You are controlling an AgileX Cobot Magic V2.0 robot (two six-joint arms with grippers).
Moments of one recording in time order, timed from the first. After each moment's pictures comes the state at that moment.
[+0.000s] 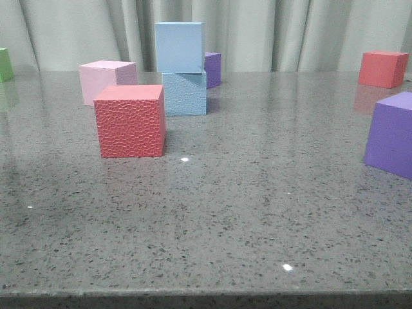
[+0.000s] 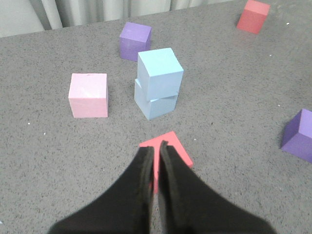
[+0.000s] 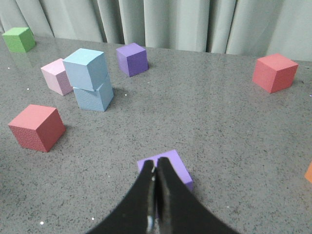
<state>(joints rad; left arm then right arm) -0.76 0.89 -1.21 0.31 0.93 -0.49 0.62 0.30 -0.80 -0.32 0.85 0.38</state>
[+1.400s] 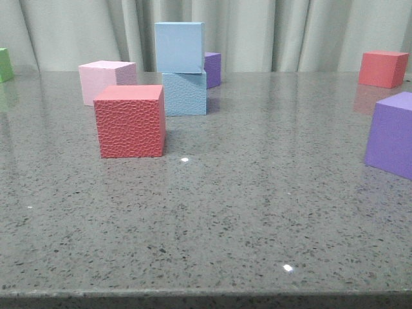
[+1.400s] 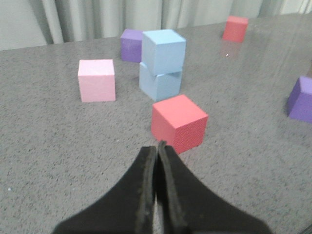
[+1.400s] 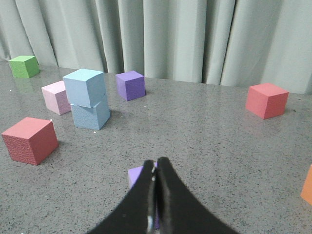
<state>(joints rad) -0.75 0.34 -0.58 0.39 0.66 -0.50 0.62 0.08 -0.59 -0.39 0.71 0.38</state>
